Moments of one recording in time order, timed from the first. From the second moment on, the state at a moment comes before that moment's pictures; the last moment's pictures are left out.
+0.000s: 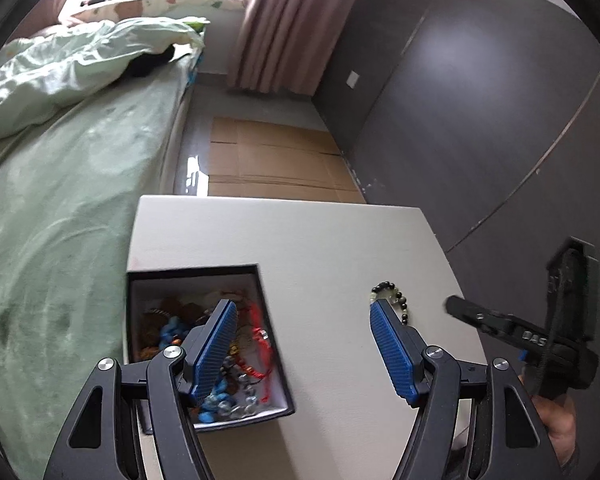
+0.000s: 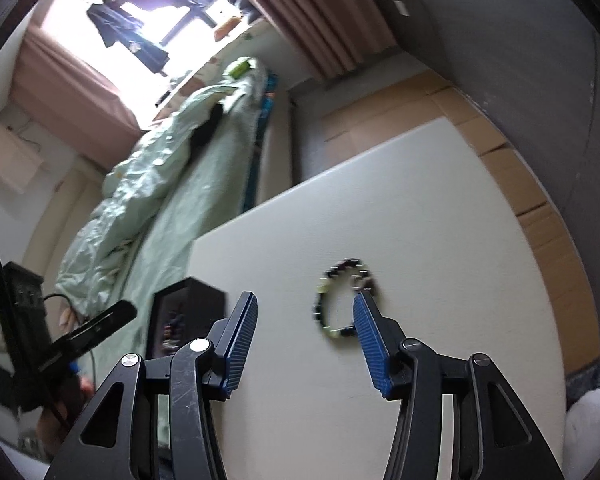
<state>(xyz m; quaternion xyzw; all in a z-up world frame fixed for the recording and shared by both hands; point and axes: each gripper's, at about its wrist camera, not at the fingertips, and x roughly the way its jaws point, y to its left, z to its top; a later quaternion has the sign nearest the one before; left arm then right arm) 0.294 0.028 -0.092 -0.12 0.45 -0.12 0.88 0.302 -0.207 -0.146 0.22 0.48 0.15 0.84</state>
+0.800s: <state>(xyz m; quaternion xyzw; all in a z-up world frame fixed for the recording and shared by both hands) 0.333 0.015 -0.112 -0.13 0.46 -0.14 0.87 0.345 -0.166 -0.191 0.04 0.53 0.11 0.84</state>
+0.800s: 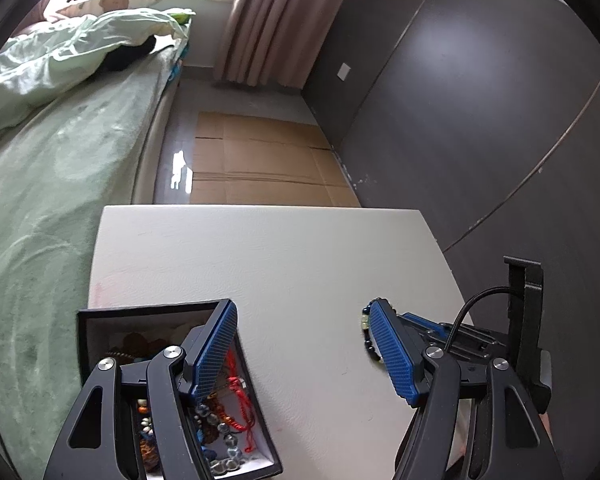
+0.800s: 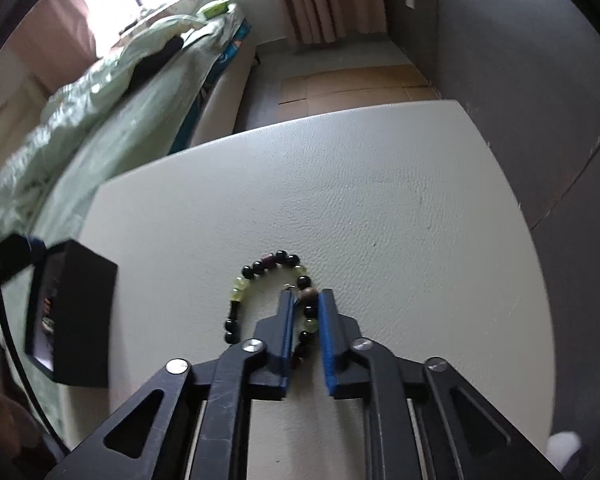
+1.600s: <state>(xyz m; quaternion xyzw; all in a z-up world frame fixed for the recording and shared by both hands) 0.354 -0.064 -0.139 -0.06 0.49 -0.17 0.85 0.313 -0.223 -0.145 0.24 0.46 0.22 0.83</state>
